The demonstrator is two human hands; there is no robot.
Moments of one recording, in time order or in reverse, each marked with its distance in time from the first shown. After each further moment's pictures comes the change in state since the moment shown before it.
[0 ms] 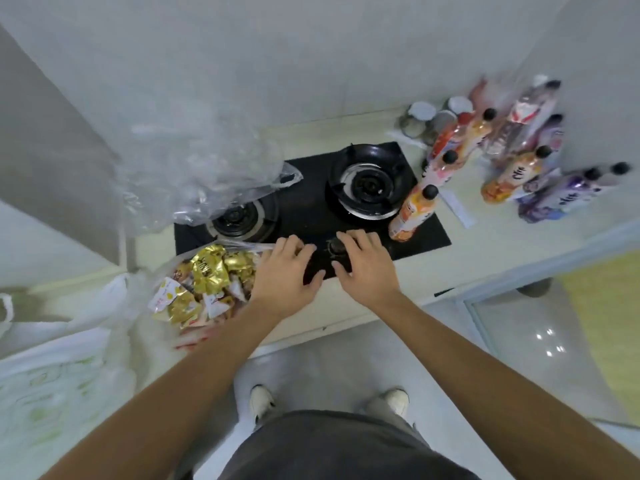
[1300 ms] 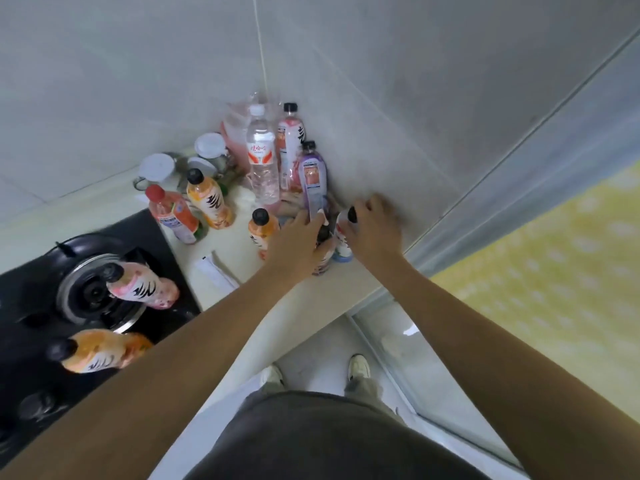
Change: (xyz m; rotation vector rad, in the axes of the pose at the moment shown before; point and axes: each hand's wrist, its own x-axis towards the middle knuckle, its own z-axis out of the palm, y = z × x) left_hand 0.450 0.520 0.170 -0.082 -0.201 0.231; right_hand 0.049 0.633 -0.186 -0.150 0.105 0.520
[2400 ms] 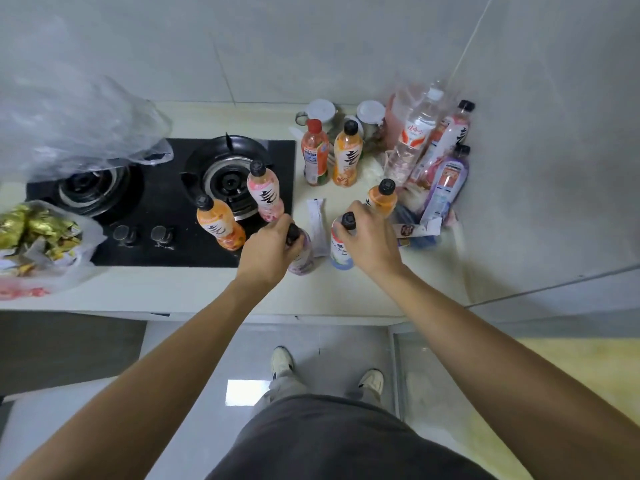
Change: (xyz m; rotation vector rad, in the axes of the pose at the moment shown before) left_hand -0.205 -0.073 -0.020 -0.164 0.337 -0.682; right_hand -0.052 -0.142 0.028 0.471 -0.120 -0.646
